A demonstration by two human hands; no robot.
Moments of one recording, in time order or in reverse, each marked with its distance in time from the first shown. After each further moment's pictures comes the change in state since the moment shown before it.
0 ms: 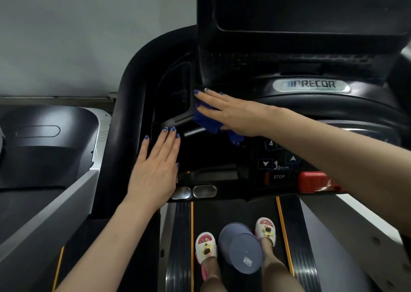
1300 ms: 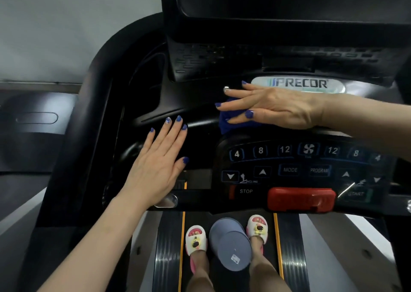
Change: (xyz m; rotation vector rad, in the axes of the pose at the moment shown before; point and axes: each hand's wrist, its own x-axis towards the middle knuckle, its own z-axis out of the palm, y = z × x) left_hand 0.049 0.061 0.013 -0.179 -0.034 0.038; right_hand -0.087 0.107 0.022 0.574 0.060 -0.287
